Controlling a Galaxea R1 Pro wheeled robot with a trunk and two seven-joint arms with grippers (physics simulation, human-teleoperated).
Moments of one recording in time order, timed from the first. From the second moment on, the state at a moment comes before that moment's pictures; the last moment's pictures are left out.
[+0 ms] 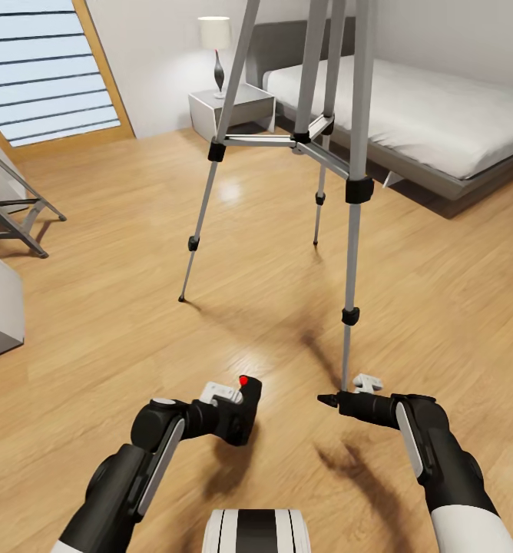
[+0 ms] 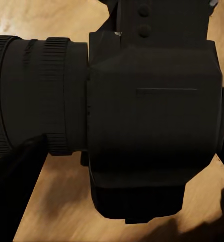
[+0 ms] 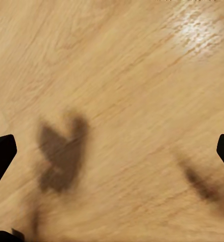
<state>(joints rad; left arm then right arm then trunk) -0.42 -0.06 -0.25 -1.44 0.01 1.01 -0.30 -0.52 -0.03 -0.23 -1.19 0.05 0.93 0.62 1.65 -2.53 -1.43</state>
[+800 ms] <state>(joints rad) -0.42 -0.09 -0.24 -1.43 0.07 1.01 -0.30 -0.52 -0.03 -0.23 -1.19 0.05 0.93 0.62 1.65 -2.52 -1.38</state>
